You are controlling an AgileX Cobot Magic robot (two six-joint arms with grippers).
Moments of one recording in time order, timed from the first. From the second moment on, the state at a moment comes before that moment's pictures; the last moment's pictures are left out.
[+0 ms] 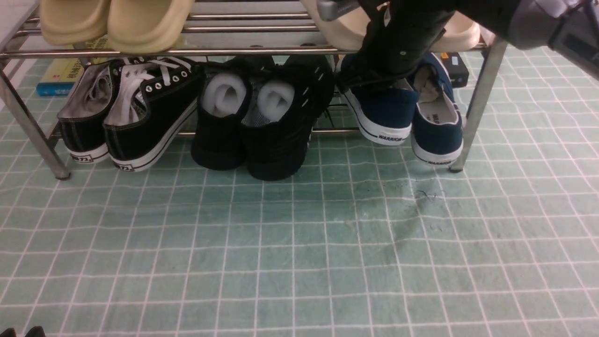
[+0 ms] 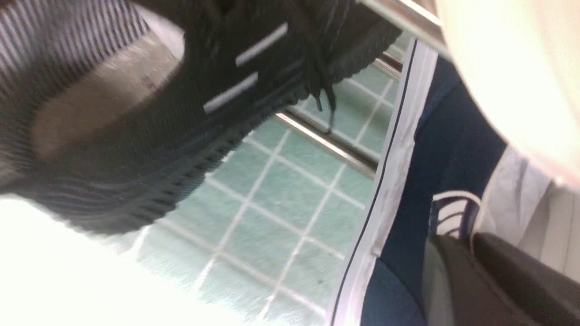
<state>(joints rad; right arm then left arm) 0.52 2.06 -2.10 -0.08 1.09 0.00 -0.05 -0.01 0.02 0.16 0.37 -0.16</state>
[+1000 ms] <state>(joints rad) 0.53 2.02 -2.10 -0.02 1.16 -0.01 -0.05 -0.01 0.02 0.16 0.37 -0.16</state>
